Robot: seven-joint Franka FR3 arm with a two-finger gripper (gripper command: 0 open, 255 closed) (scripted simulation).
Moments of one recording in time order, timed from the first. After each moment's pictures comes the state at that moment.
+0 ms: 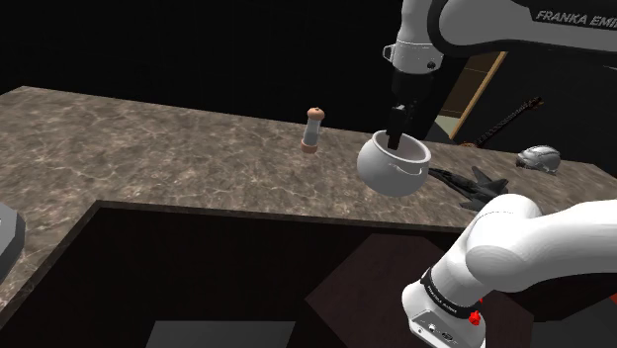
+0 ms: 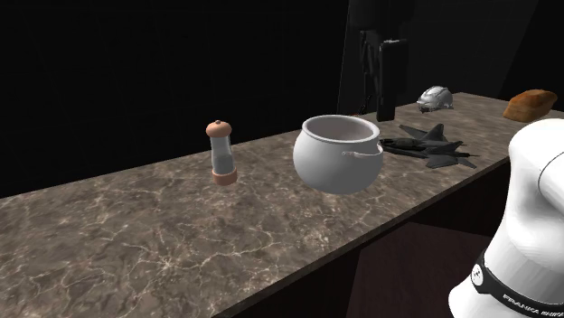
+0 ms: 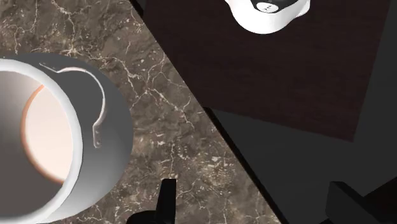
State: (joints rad) arm 0.01 -0.74 0.07 -2.38 -0.11 1.48 -0.14
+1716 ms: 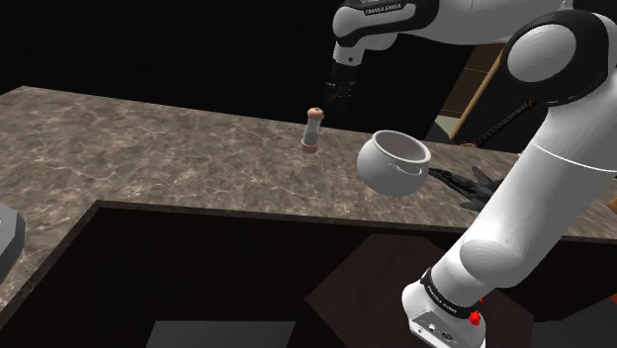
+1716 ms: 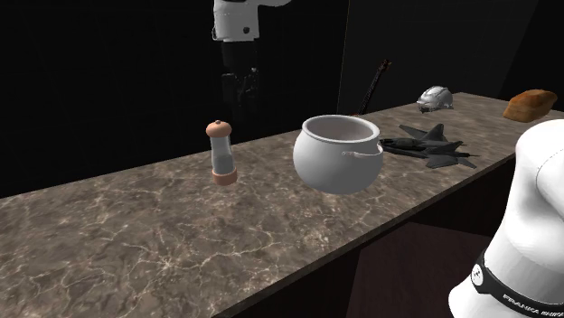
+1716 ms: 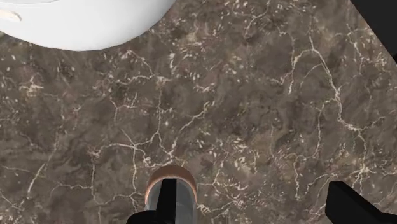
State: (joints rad) arm -0.10 0.11 -0.15 -1.79 0.06 1.84 -0.30
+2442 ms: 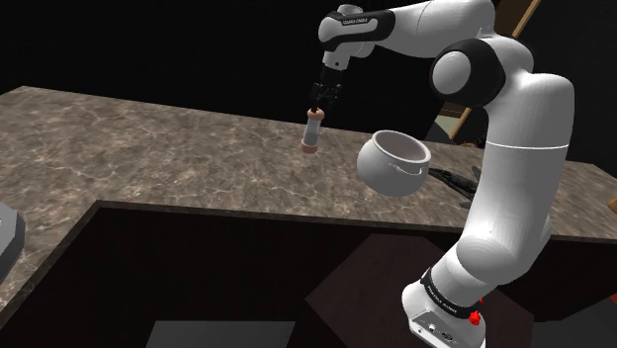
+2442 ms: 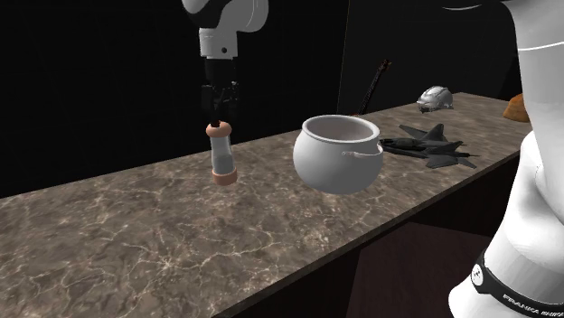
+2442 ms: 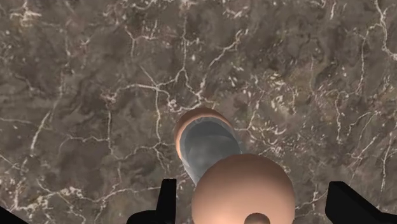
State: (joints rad) arm -0.18 0.44 -0.16 -1.44 0.18 1.82 -0.36
